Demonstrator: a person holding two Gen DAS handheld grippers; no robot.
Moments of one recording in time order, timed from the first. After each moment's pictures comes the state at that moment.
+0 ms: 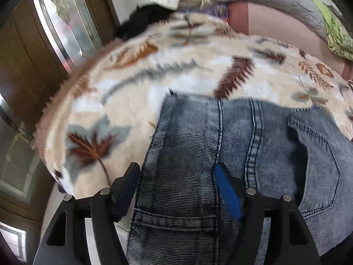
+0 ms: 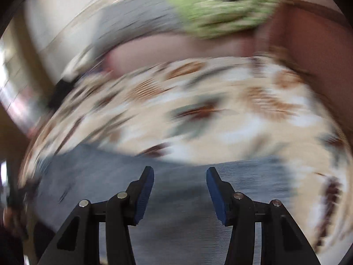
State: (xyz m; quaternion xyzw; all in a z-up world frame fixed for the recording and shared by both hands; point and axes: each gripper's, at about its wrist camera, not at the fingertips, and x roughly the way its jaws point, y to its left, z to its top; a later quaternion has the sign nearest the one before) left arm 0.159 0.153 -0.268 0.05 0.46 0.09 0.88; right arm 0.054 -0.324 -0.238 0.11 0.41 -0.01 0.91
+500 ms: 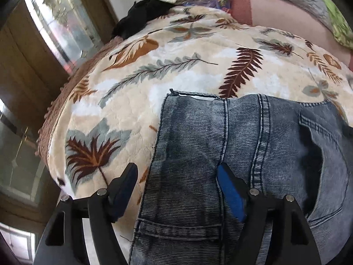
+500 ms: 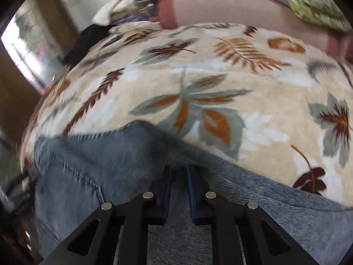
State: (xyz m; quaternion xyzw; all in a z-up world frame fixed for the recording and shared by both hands) left arm 0.182 0.156 -0.279 0.06 0.49 0.11 0.86; right arm 0.205 -0.161 -0.313 0.09 0.48 0.07 0.87
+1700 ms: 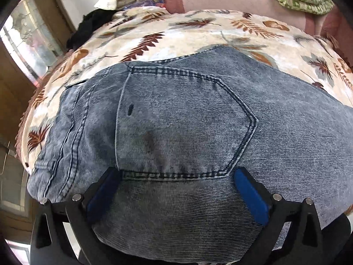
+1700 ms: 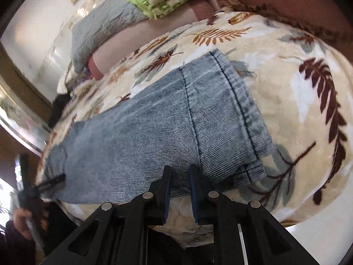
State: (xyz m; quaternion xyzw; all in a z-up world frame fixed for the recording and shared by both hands) left arm 0.114 -0.001 -0.309 0.10 0.50 0.02 0.86; right arm -0.072 -0.392 -0.335 0.28 0.39 -0.06 0.88
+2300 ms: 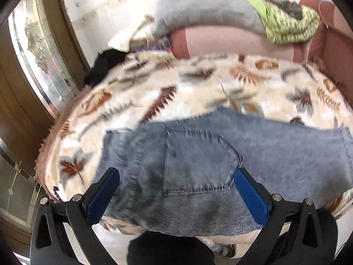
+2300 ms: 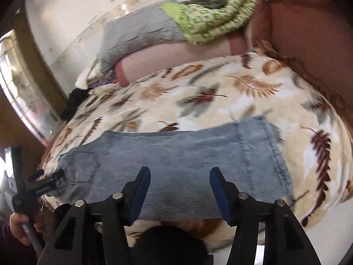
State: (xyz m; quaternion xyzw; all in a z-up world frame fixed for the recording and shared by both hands) left arm 0.071 0.019 -0.204 0.11 0.39 0.00 0.91; right arm -0.049 -0.314 -0.227 0.18 0.36 -0.04 0.92
